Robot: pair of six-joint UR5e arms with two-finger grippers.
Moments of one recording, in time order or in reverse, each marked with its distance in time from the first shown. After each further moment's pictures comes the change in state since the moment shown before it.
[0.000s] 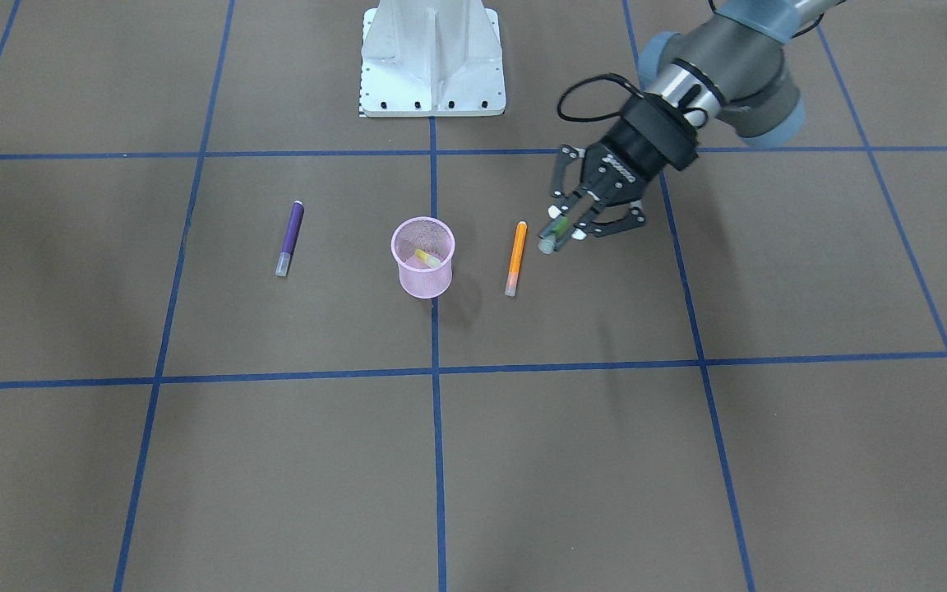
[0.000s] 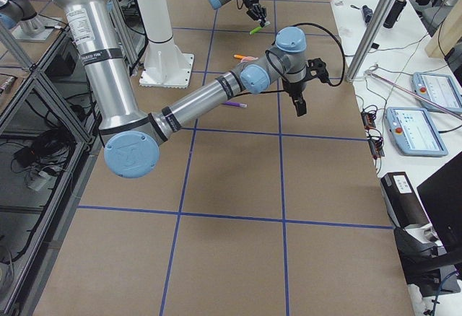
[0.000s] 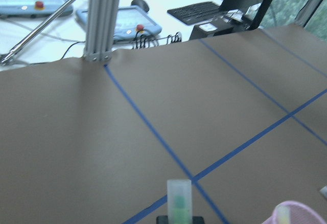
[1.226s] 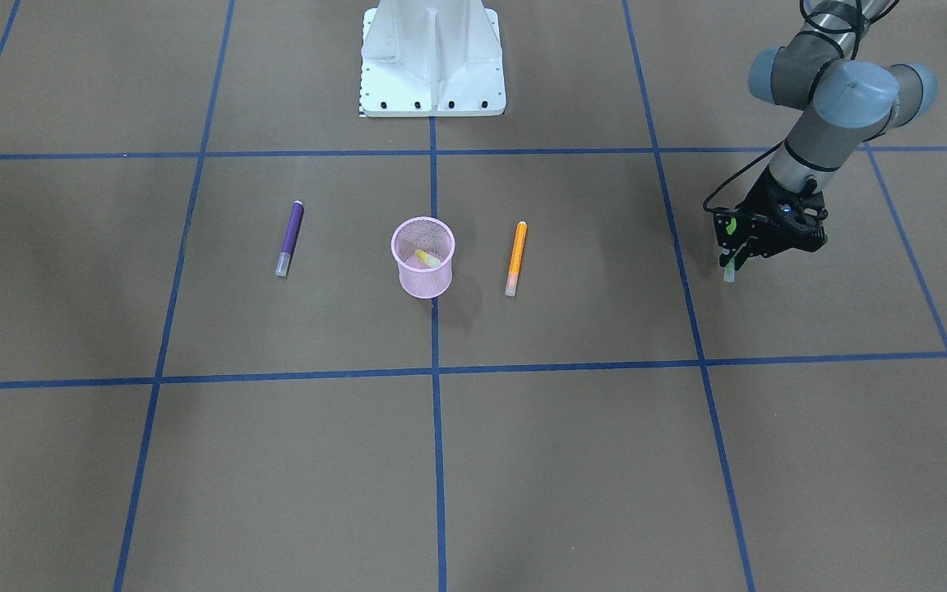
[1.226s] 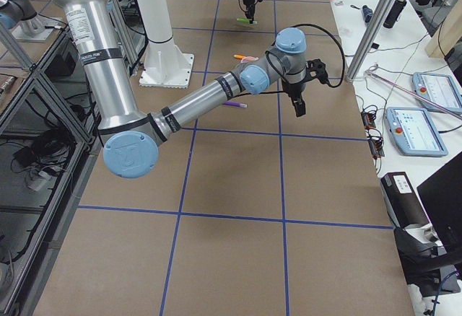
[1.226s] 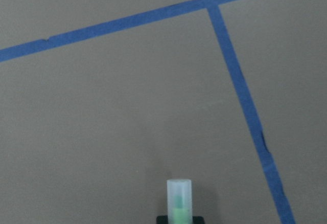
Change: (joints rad) left arm -0.209 0.419 0.021 0.427 -0.405 -0.030; right arm 0.001 -0.007 0.001 -0.003 0.012 -0.005
